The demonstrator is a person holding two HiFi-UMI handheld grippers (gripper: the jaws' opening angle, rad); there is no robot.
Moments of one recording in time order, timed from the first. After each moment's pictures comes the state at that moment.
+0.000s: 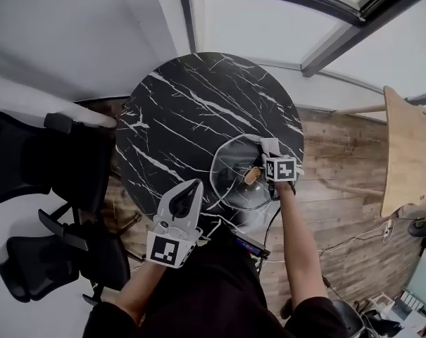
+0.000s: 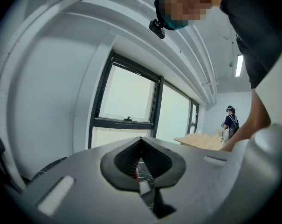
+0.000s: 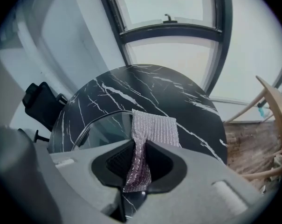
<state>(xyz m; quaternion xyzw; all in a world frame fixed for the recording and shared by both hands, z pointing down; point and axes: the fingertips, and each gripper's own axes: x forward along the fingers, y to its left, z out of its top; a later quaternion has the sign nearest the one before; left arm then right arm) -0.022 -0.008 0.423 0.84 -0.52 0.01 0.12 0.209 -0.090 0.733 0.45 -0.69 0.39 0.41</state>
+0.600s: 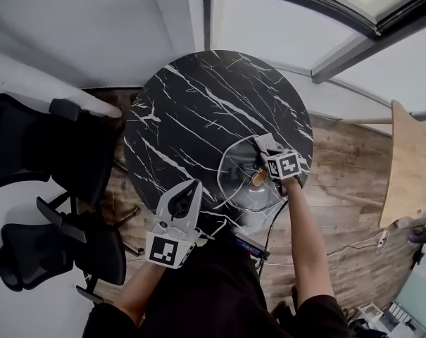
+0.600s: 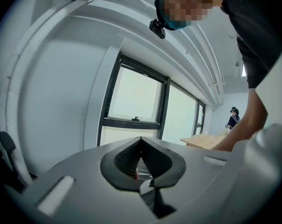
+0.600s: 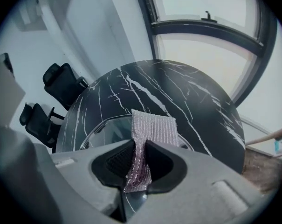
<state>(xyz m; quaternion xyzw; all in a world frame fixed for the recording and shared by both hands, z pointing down) -0.065 0.001 0.429 0.82 -0.55 0.01 0.13 0.150 -0.098 0.731 0.32 -0.75 0.34 0.47</state>
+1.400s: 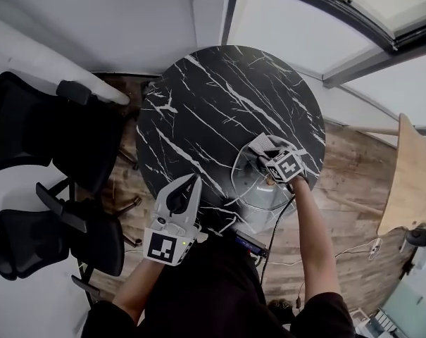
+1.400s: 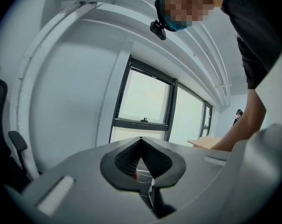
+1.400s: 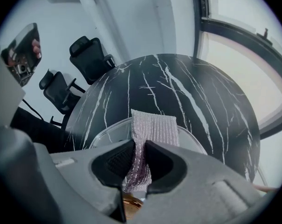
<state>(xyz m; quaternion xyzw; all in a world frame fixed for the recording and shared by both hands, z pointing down) -0.129 0.008 0.431 0.80 -0.59 -0.01 0.14 0.076 -0.068 0.732 0.14 -0.79 0.25 0.55</state>
